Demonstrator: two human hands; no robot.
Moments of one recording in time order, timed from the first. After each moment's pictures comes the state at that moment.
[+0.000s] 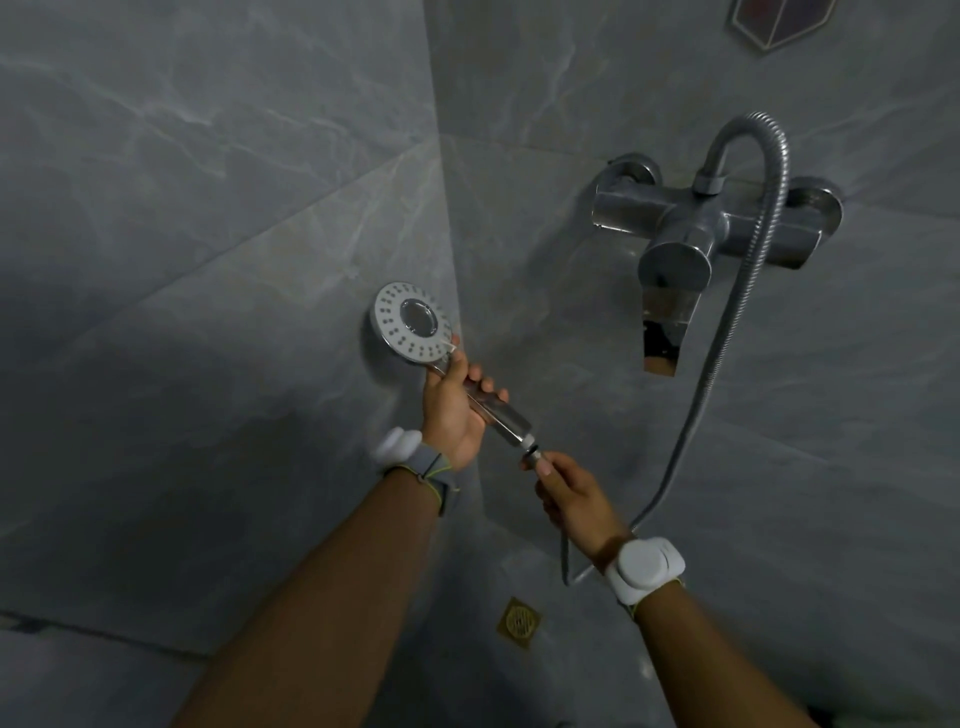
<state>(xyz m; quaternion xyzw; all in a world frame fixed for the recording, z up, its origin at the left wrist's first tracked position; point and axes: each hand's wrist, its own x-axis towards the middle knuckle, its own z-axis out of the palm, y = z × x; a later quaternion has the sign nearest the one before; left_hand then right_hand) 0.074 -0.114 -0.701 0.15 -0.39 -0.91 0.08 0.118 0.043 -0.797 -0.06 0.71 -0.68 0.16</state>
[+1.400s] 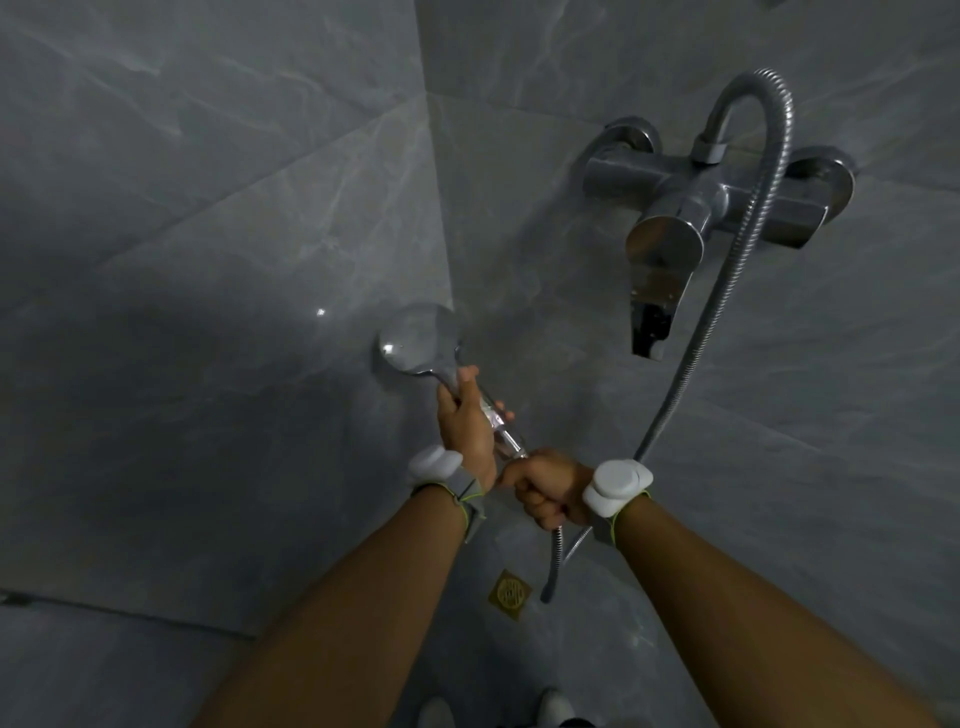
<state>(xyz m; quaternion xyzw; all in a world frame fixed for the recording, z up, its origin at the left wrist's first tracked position) 0.082 -0.068 -0.755 0.29 -0.48 -0.81 0.18 0.087 0.039 -0.786 0.06 0.68 -0.55 0.48</state>
